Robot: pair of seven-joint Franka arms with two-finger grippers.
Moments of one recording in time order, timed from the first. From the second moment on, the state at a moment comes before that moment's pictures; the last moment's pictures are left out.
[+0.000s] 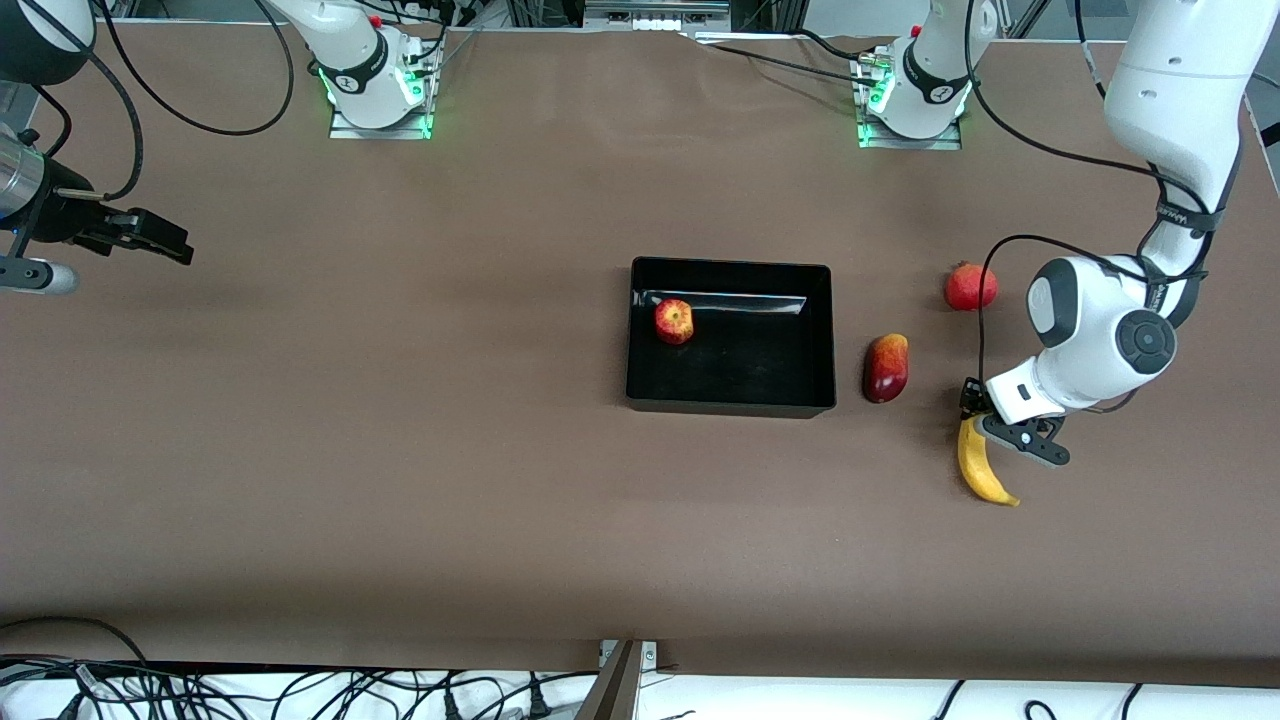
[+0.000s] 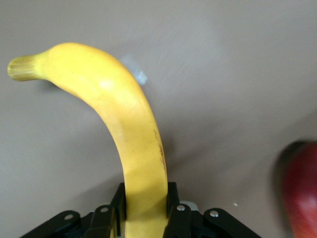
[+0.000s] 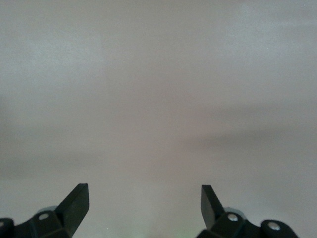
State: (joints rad) left arm 0.14 0.52 -0.12 -1.92 0.00 2.49 0.56; right arm -0.02 0.00 -0.01 -1.73 -0.03 1.64 0.07
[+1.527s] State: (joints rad) left arm -0.36 0.33 -0.17 -2.14 -0.20 2.37 0.64; right arm -0.03 0.00 -0.01 -1.73 -0.03 1.64 0.07
